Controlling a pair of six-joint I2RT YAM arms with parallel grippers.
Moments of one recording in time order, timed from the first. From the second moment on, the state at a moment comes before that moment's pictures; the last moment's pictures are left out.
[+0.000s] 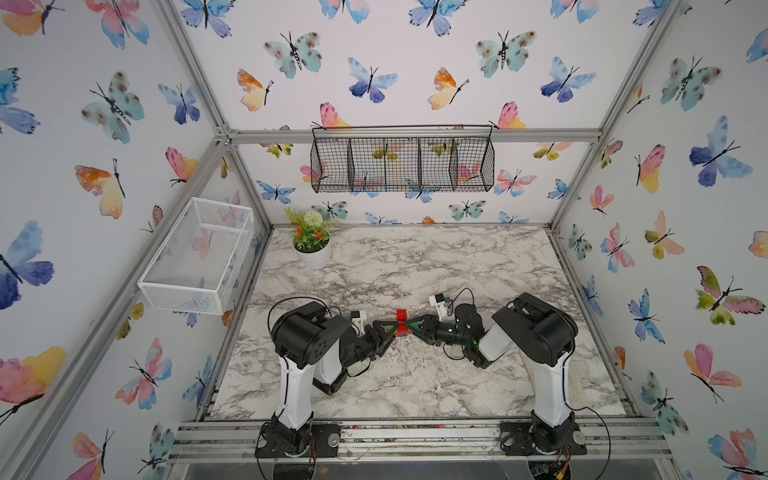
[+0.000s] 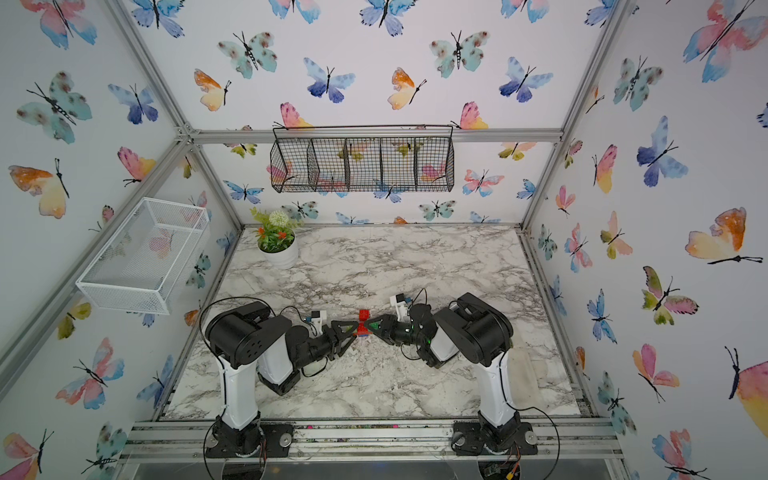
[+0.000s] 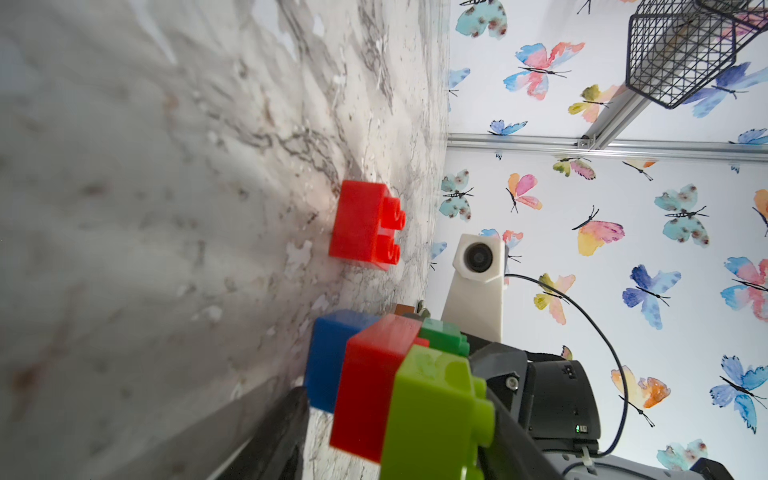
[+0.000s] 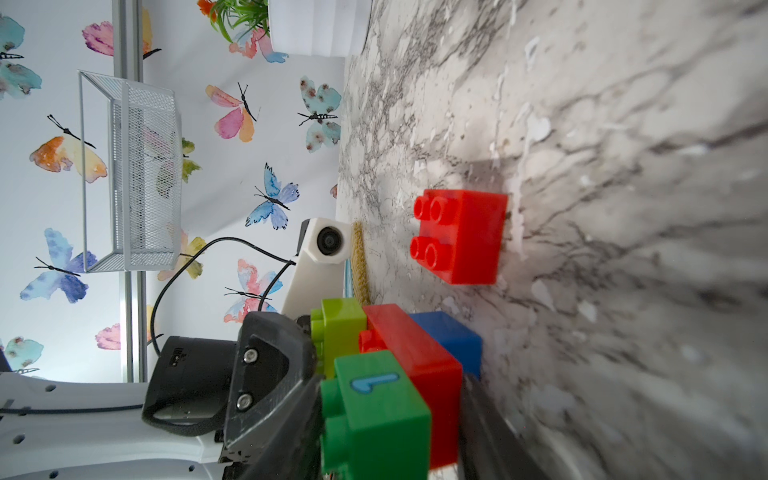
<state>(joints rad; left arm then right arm) -0.56 2.01 0.24 1.54 0.40 -1.48 0.67 2.05 0.56 1.18 -0.62 1.17</state>
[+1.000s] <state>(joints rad) -0.56 2.03 0.25 1.57 0.41 -1.46 0.67 2.05 0.56 1.18 -0.62 1.19</state>
